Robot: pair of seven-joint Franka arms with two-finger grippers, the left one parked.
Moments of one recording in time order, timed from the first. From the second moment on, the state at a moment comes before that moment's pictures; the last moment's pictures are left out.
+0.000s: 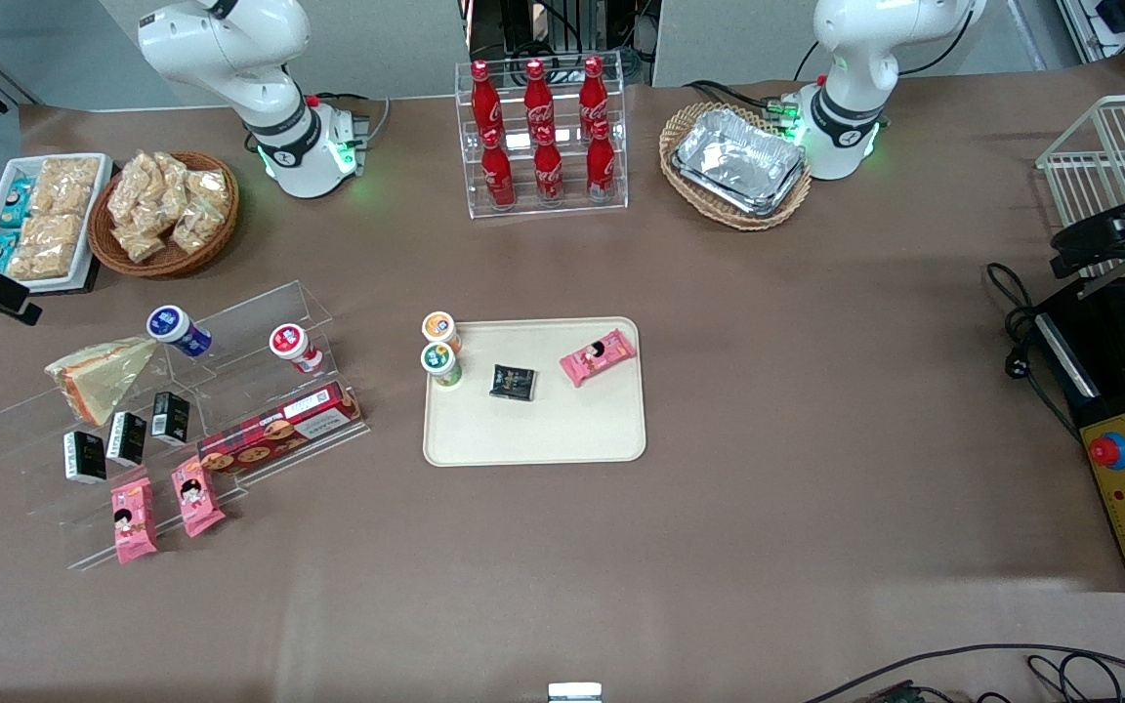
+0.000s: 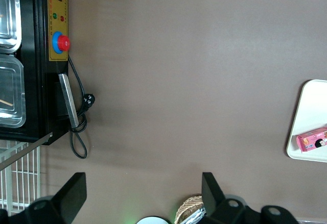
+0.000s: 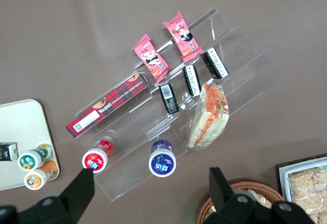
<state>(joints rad) 0.19 -0.03 -0.36 -1.60 -0.01 1.58 0.05</state>
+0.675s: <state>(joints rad) 0.17 -0.01 -0.37 -1.60 0.00 1.58 0.22</state>
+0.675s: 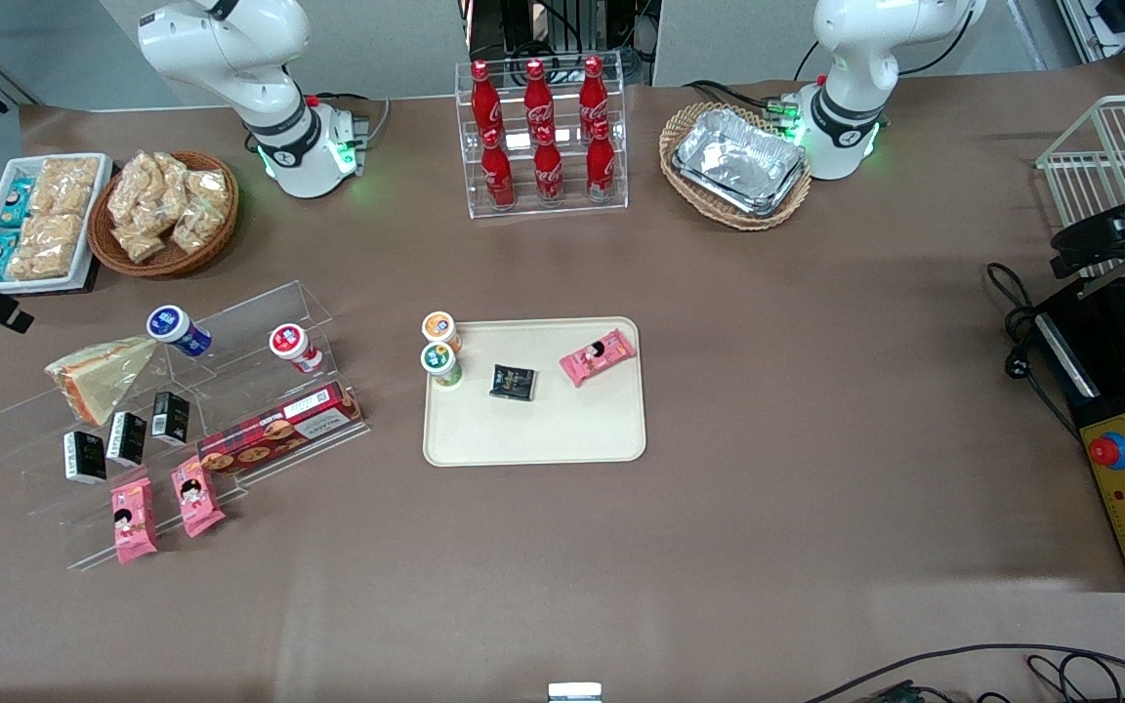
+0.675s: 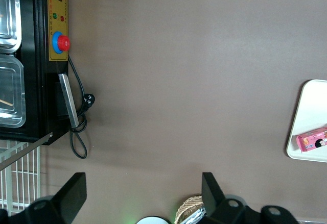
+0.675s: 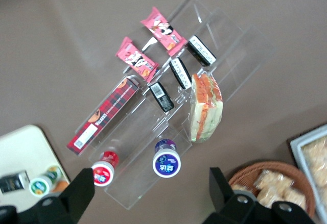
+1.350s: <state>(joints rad) 0.09 0.01 -0.39 -1.61 -0.04 1.63 0.36</state>
